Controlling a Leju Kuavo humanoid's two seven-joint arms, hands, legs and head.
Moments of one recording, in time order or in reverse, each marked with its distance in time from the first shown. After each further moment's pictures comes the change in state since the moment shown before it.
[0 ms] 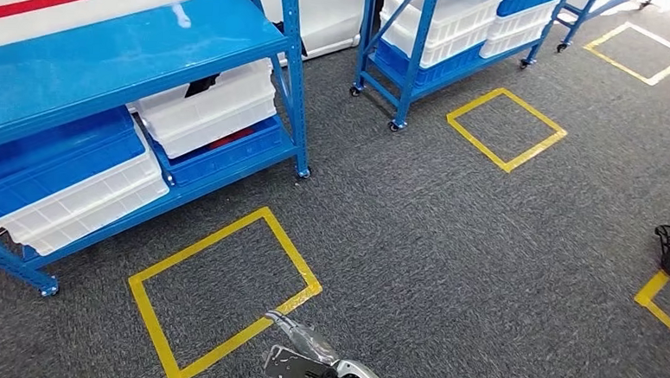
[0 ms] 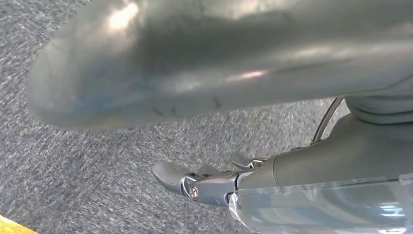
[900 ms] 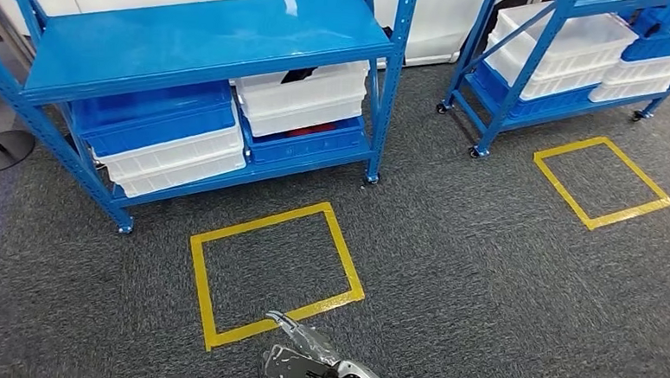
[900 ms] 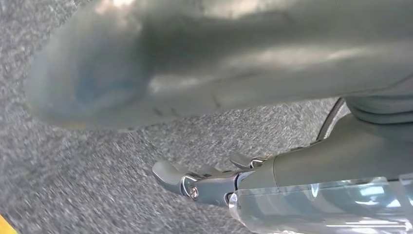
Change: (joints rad) left arm 0.001 -0.001 0.015 0.000 -0.006 -0.007 -0.017; right arm 0.005 -0.006 0.000 -0.010 -0.006 0.001 0.000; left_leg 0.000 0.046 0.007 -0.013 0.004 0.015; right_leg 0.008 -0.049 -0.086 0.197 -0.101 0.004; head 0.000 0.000
